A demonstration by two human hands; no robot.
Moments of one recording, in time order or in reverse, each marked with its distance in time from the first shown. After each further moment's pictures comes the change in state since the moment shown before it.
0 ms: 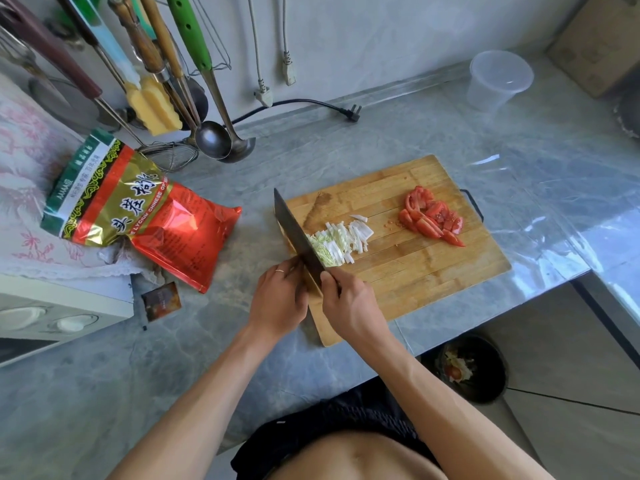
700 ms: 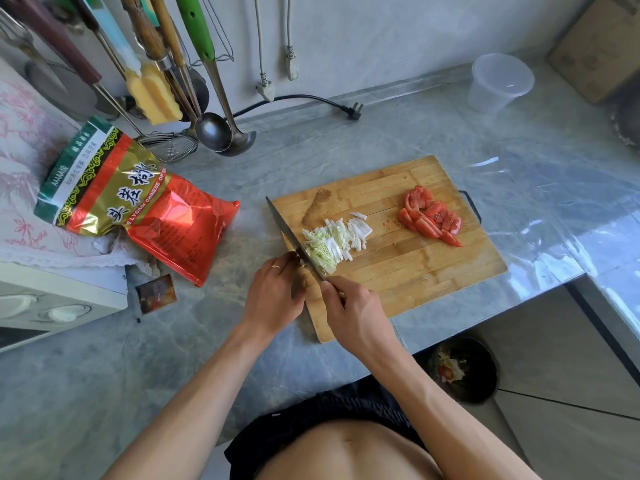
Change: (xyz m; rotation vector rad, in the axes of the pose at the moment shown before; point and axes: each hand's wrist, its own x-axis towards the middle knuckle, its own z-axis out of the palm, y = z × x) left_hand -0.002 -0.004 0.003 -0.009 0.059 0.028; right_hand -0.020 -0.001 -0.010 -0.011 -0.065 -0.026
